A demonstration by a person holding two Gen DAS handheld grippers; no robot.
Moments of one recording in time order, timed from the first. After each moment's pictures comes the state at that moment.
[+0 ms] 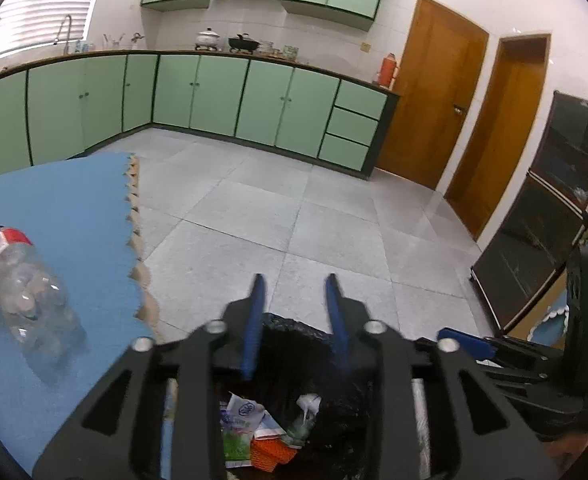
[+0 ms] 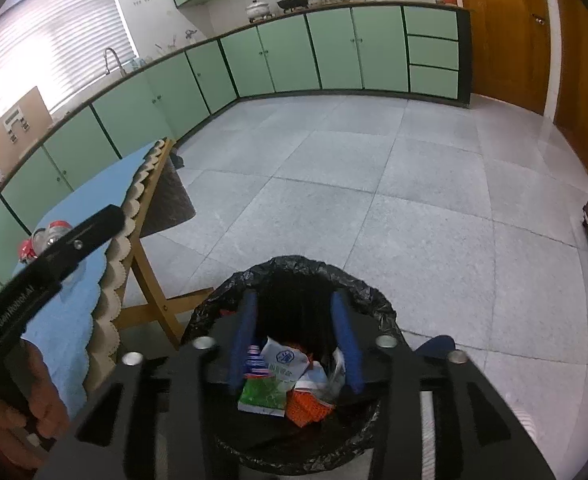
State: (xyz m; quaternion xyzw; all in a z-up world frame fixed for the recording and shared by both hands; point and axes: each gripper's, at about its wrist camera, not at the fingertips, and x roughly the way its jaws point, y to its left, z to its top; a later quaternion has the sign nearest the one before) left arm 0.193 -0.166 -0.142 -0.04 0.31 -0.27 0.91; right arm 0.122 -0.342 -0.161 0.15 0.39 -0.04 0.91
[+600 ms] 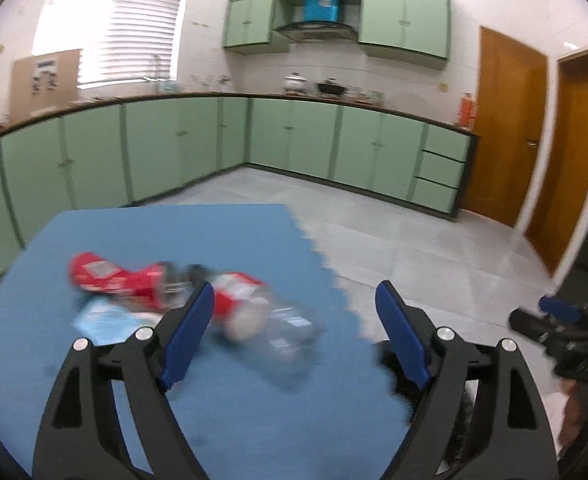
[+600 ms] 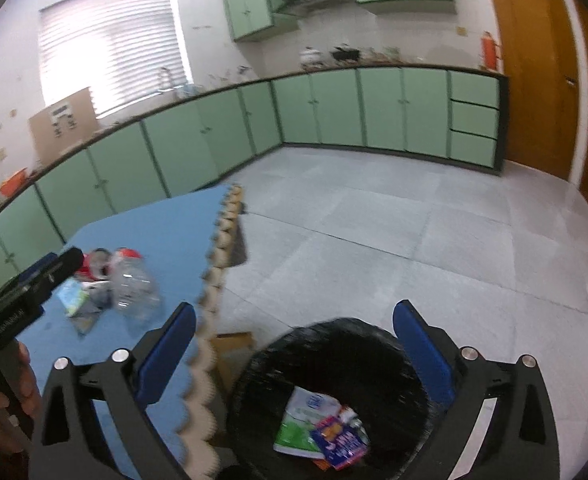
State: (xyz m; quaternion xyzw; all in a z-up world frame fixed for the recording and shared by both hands) left arm 0.165 -0.018 -0.084 -0.02 0.25 -0.09 0.96; right arm 0.137 -0.263 -0.101 0.09 0.29 0.02 0.95
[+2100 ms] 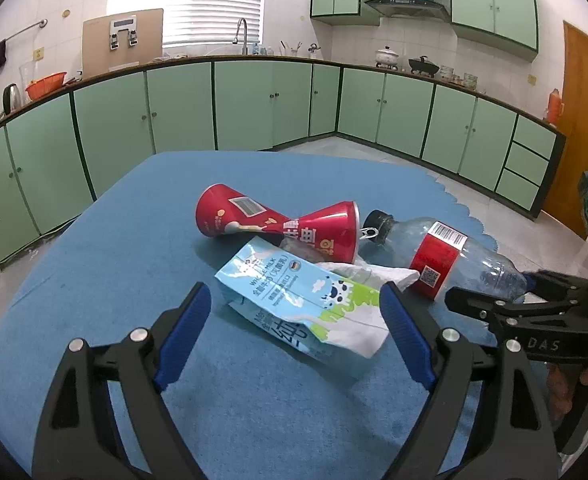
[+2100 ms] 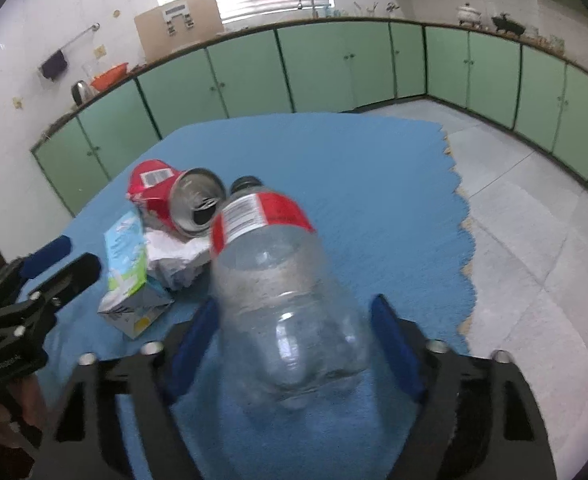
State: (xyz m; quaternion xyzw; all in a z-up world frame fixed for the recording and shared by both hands) left arm 0.185 0.093 -0.119 -0.04 0.31 0.04 0.95; right arm 0.274 -0.103 -0.163 0.01 0.39 0.26 0.88
